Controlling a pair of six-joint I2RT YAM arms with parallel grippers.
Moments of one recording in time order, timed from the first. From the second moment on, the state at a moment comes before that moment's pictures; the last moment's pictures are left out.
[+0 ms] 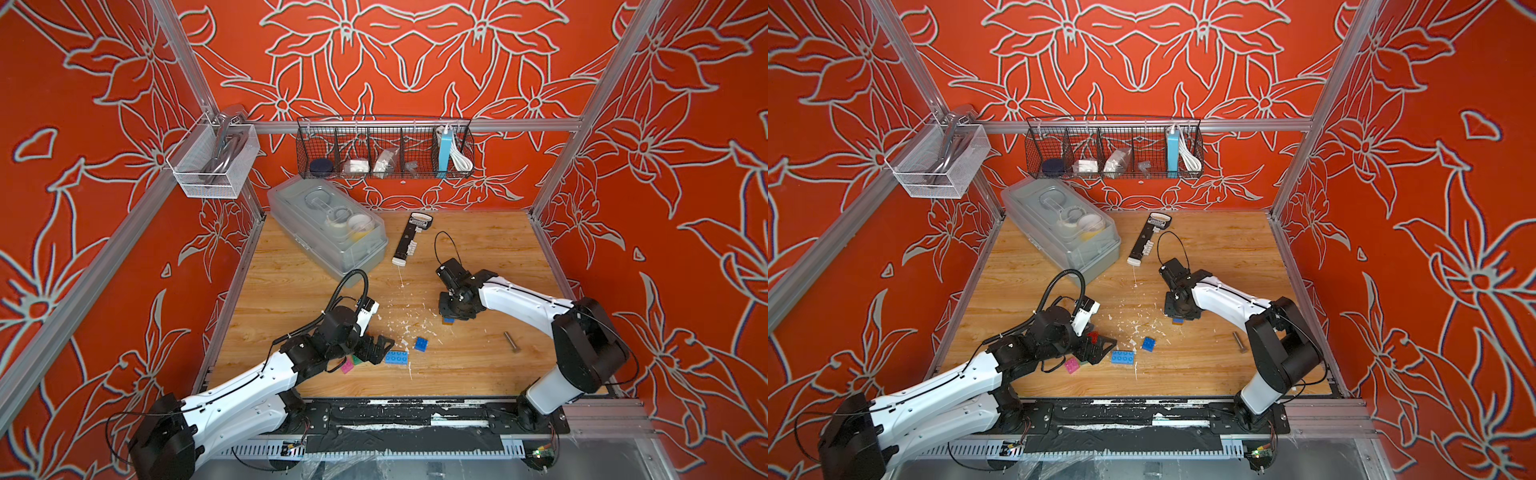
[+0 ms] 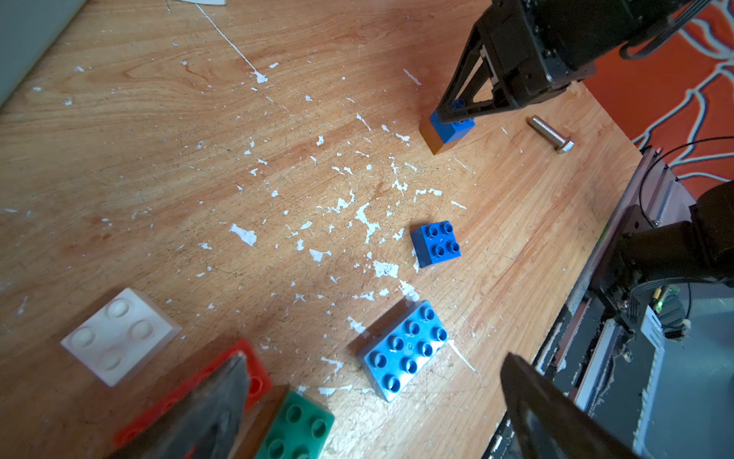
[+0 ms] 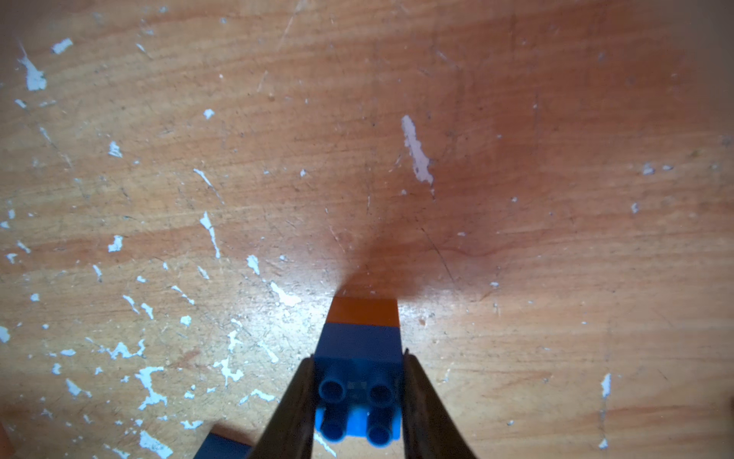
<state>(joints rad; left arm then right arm) -0.74 0.89 0.44 -0.22 0.15 -0.34 0.60 1.63 1.02 -0.74 0.06 0.68</state>
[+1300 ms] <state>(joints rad) -0.75 0.82 0.42 -0.25 0.08 -0.37 0.88 1.57 1.08 -0.87 0.03 0.75</state>
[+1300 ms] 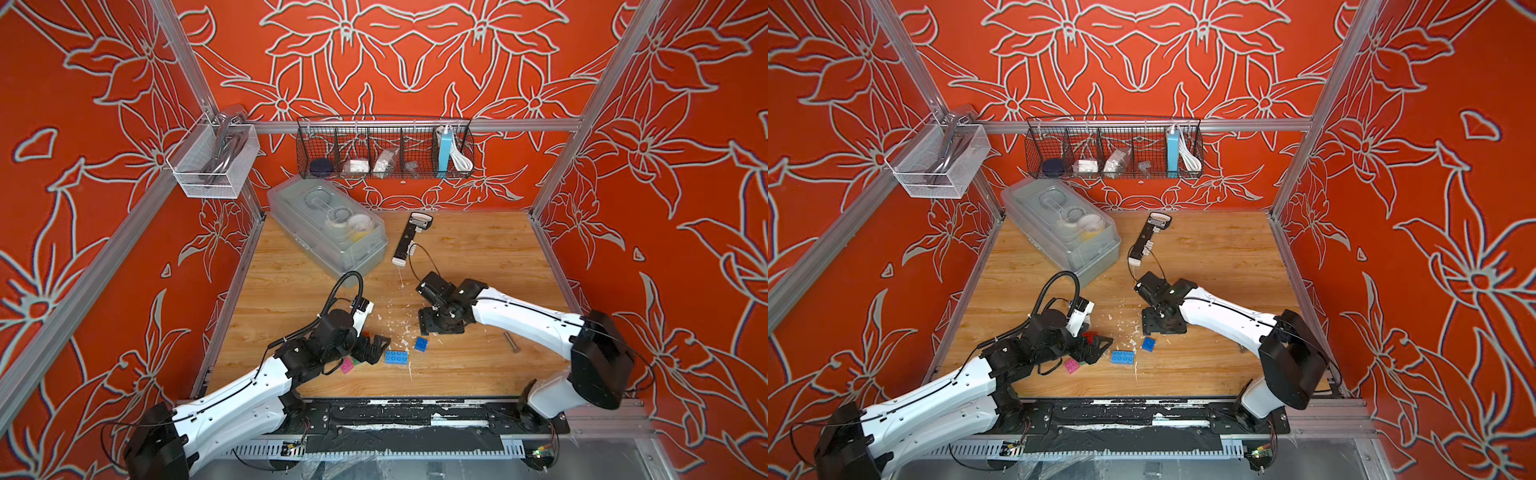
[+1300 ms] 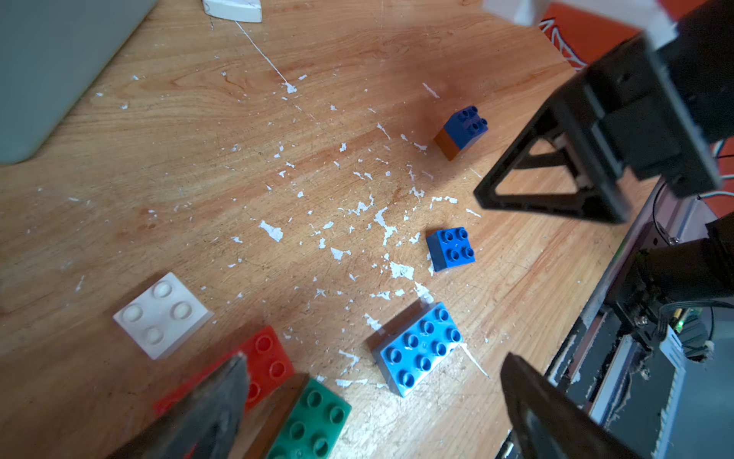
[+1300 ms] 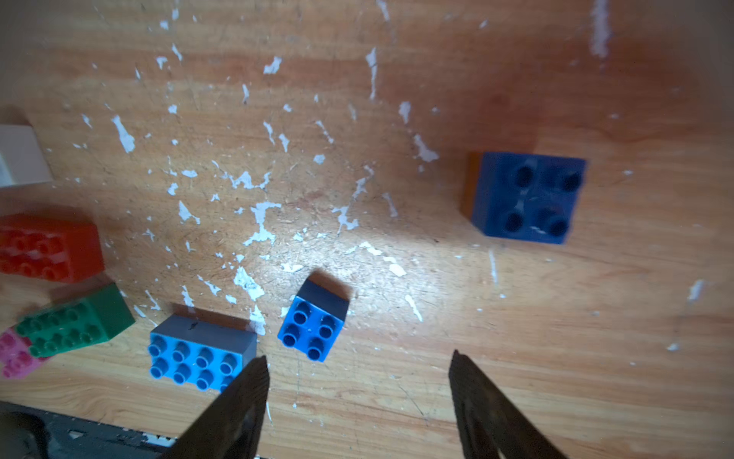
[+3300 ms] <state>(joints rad) -0.75 0.82 0.42 -0.27 0.09 -0.37 0.75 1.48 1.15 -0.99 0.09 0.66</state>
